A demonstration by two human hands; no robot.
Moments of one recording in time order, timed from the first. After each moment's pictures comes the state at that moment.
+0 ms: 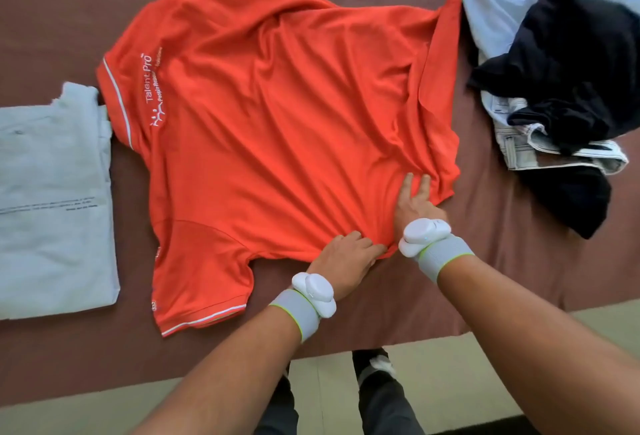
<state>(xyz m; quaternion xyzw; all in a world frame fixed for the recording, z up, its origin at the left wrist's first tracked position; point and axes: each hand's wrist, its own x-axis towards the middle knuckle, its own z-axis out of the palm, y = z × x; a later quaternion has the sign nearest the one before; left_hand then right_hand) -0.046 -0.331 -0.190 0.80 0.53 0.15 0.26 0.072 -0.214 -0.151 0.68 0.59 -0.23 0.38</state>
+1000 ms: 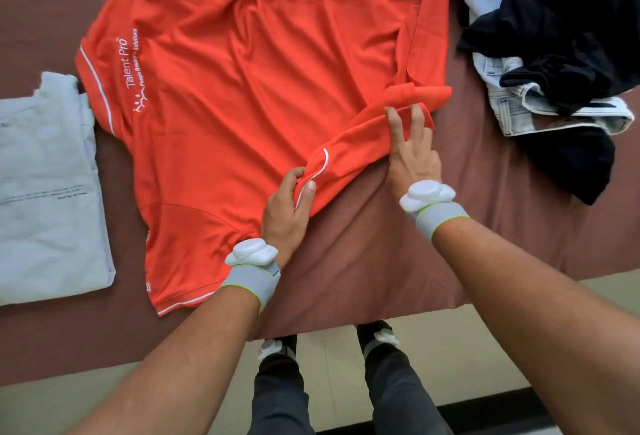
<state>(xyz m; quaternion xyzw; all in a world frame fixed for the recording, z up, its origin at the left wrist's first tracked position) -0.094 -0.318 -0.167 0.43 0.75 0.32 0.38 0.079 -0.197 -0.155 0.64 0.75 -0.08 0.13</state>
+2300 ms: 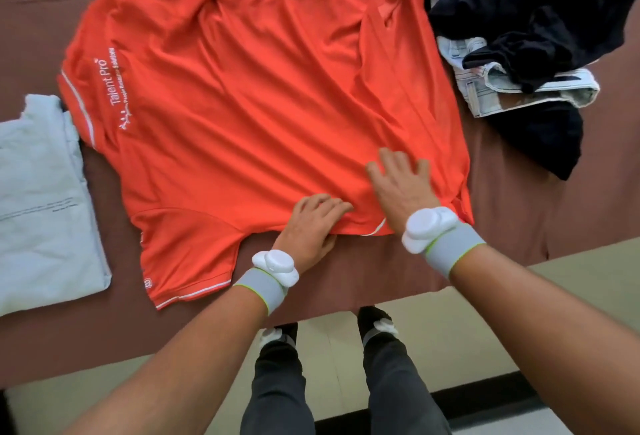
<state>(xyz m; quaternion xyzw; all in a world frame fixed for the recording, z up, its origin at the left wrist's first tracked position) -0.045 -0.332 -0.181 0.78 0.55 0.08 0.29 0.129 -0.241 -0.117 0.50 0.83 -0.09 0.24</state>
